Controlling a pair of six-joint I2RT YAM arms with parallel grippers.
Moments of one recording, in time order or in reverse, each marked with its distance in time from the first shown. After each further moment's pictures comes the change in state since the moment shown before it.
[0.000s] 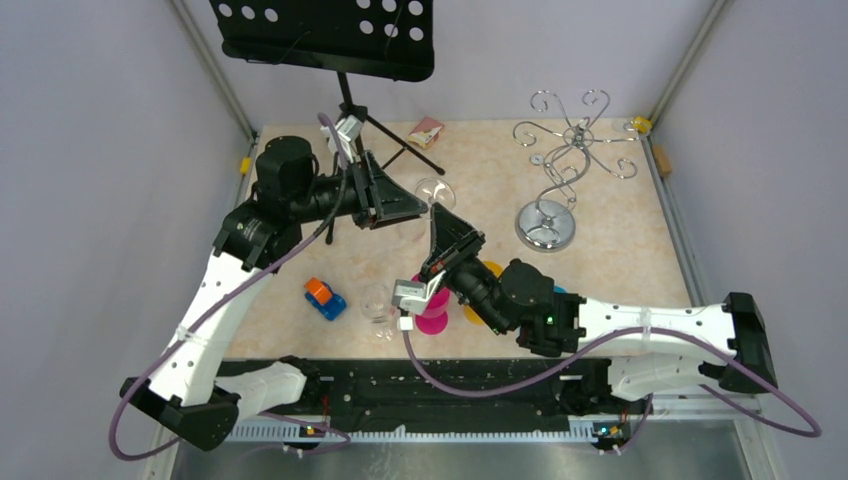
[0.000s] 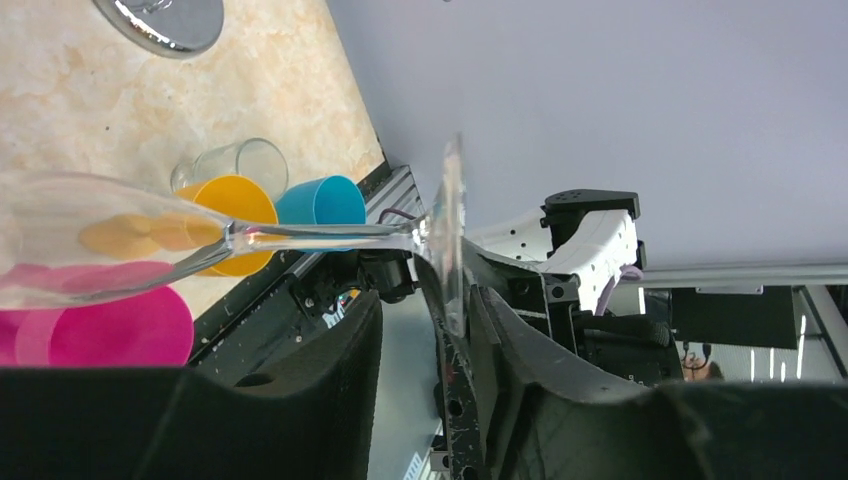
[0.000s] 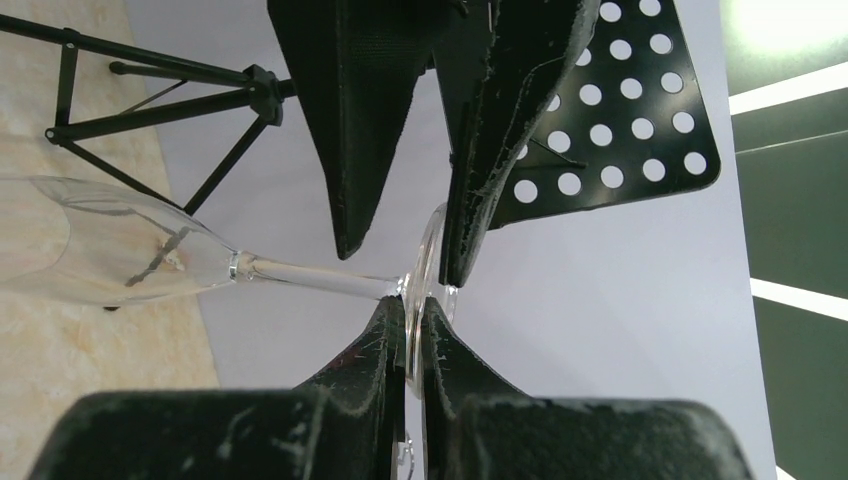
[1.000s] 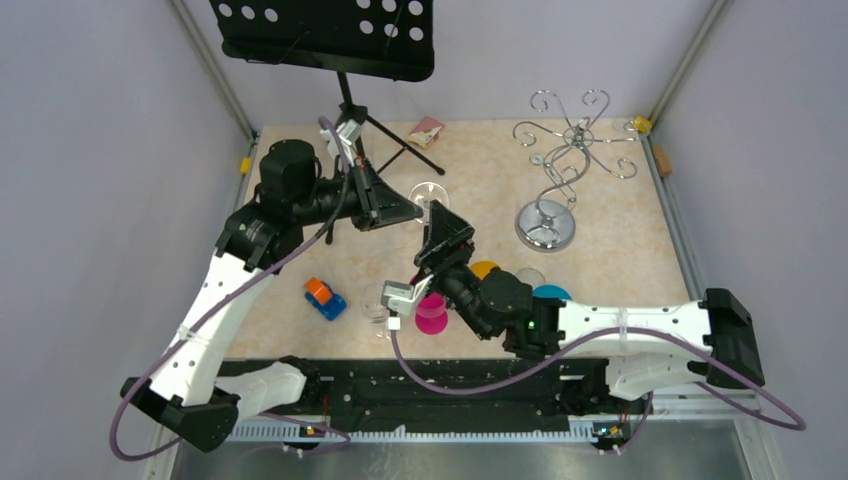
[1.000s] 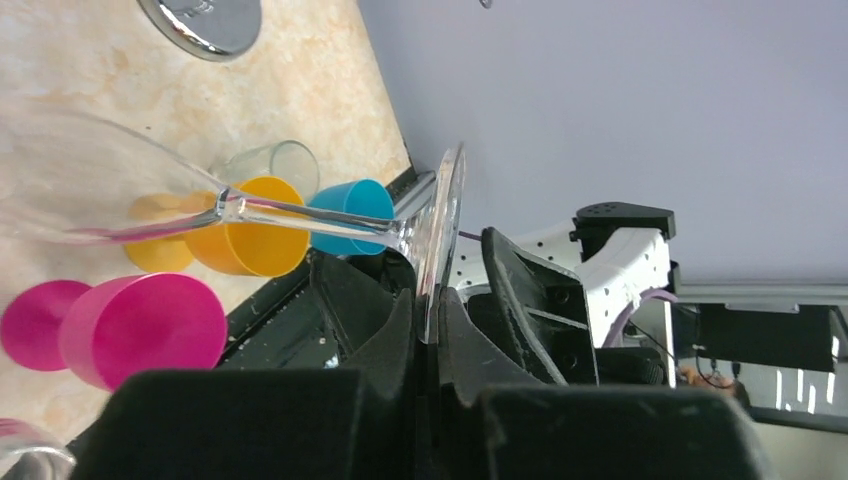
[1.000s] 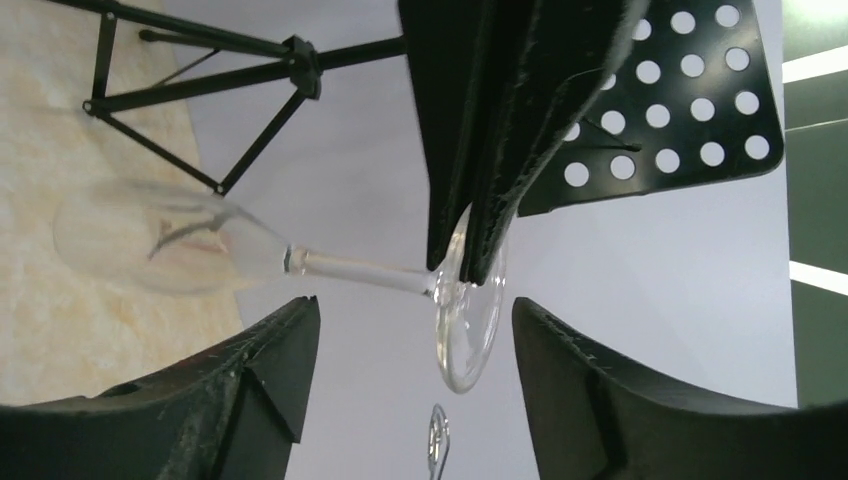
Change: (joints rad) left arm 0.001 0.004 -0.027 0.009 -0.008 0.020; right arm 0.007 0.066 -0.037 0.066 0.064 0.035
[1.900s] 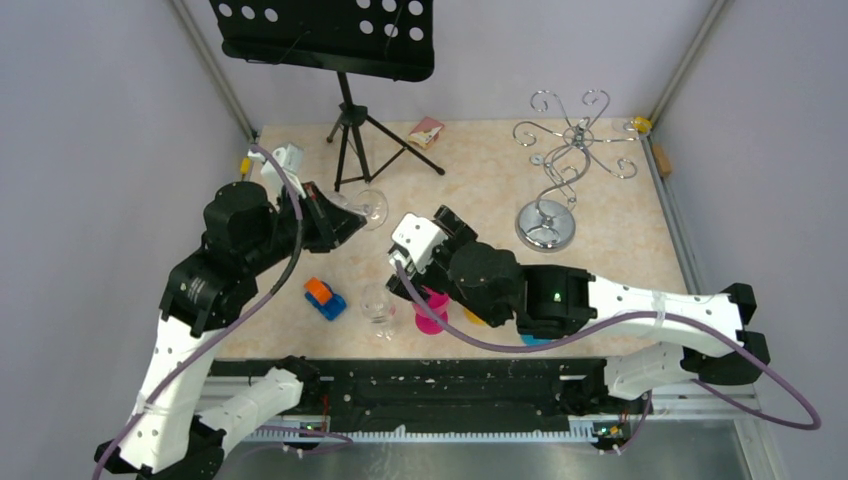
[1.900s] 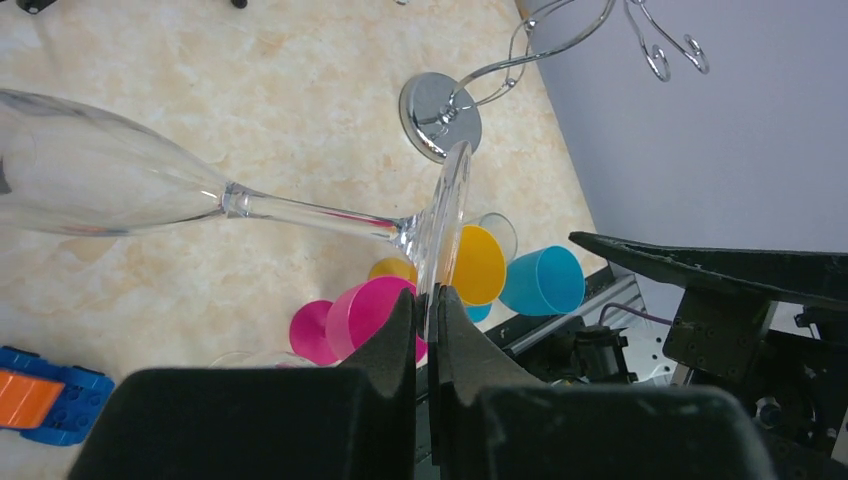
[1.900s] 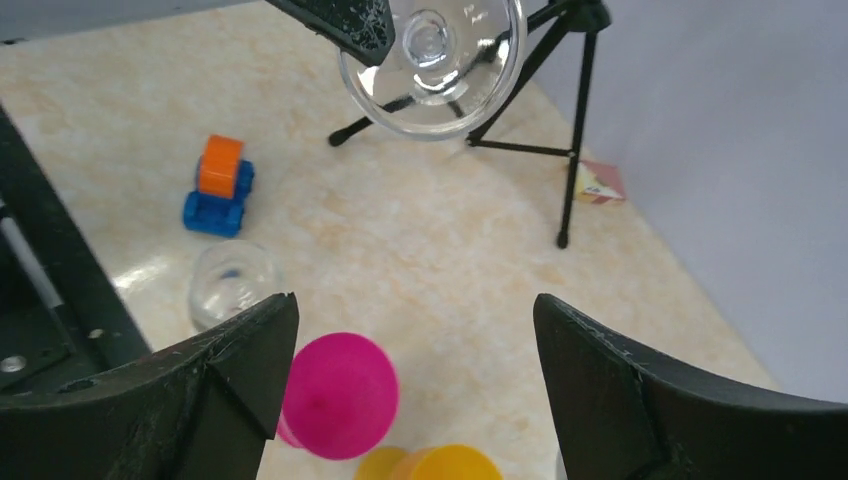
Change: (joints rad) left arm 0.000 -0.235 0.011 -0.258 -0.477 0.328; right arm 0.037 0.066 0.483 -0.855 -0.049 1.228
